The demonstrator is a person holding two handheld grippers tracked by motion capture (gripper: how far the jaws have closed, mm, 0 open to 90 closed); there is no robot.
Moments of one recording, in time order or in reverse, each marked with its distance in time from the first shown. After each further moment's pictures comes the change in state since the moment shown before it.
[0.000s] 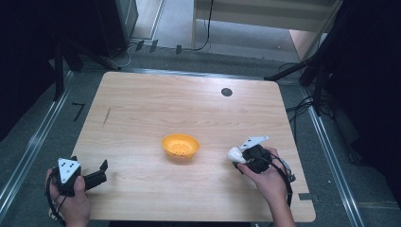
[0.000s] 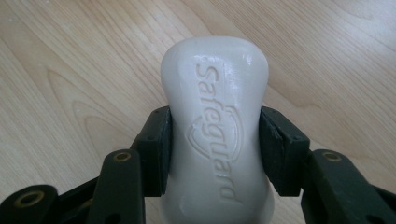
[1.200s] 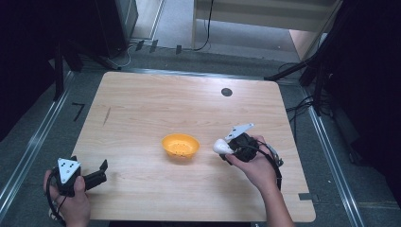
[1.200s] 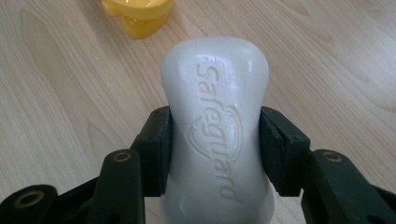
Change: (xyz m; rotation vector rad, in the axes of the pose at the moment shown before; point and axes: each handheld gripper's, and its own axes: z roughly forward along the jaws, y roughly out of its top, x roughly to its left) left arm 0.000 0.000 0.000 -0.007 0.003 0.002; right arm 0.008 0.052 0.004 -0.027 0.094 -0.118
